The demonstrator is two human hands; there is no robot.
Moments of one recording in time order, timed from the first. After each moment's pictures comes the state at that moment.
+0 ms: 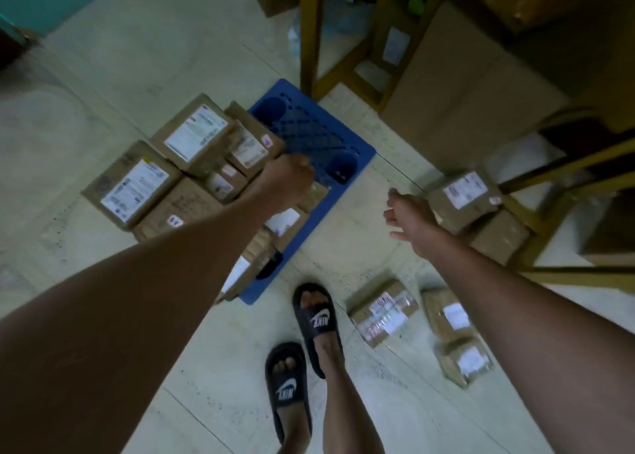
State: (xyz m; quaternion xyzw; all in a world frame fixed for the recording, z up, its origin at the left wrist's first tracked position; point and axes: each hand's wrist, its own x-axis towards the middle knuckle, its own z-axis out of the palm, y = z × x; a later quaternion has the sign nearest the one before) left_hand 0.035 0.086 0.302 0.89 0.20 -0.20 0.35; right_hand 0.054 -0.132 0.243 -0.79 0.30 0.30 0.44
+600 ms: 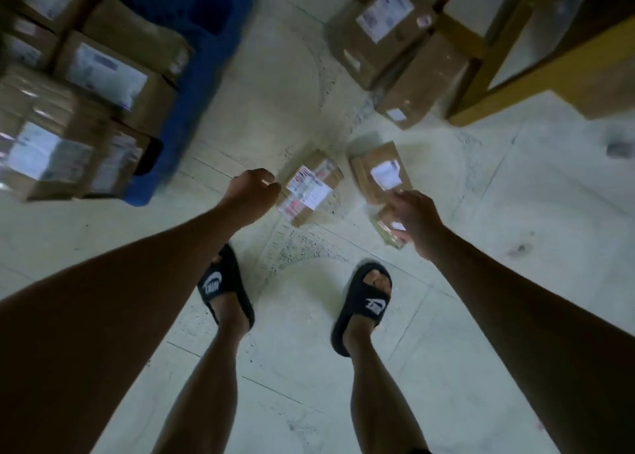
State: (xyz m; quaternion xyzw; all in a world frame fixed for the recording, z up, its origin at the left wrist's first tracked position) left_hand -0.149 -0.161 0.136 0.85 0.21 -0.37 0.32; right_hand -0.177 -0.426 0.126 -0.74 0.40 0.31 0.44
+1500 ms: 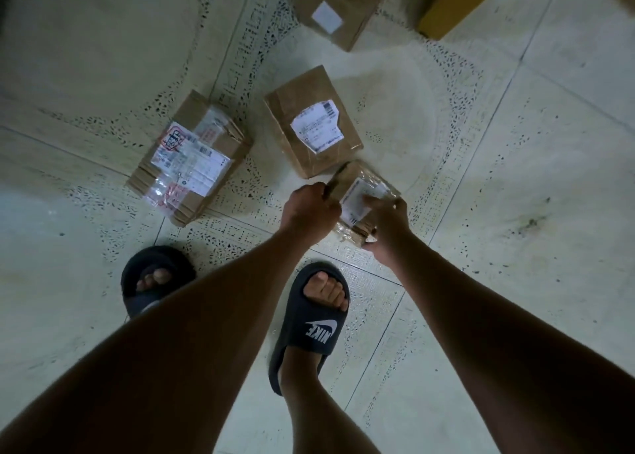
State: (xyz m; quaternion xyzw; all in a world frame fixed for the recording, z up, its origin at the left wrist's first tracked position) left_hand -0.206 -0.419 -0.104 0.86 0.07 -0.42 0.29; right_hand -0.233 -0.549 -0.086 -0.51 0.59 0.25 0.58
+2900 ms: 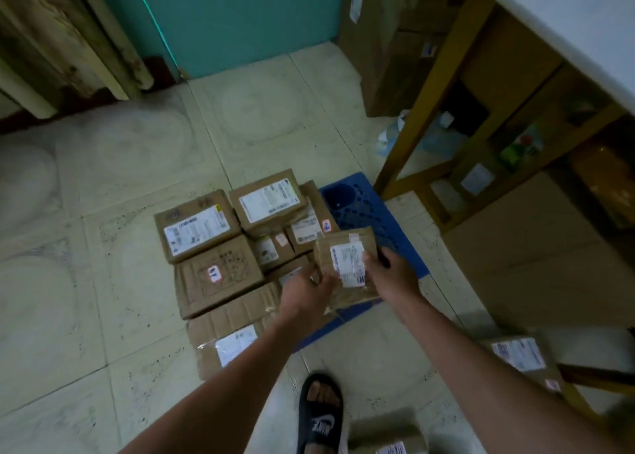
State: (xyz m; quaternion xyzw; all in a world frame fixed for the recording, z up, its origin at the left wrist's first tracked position) left_hand 0.027 0.103 0.237 0.71 0.40 -0.06 0.58; right_hand 0.141 -0.008 0.241 -0.87 -0.03 0.34 0.36
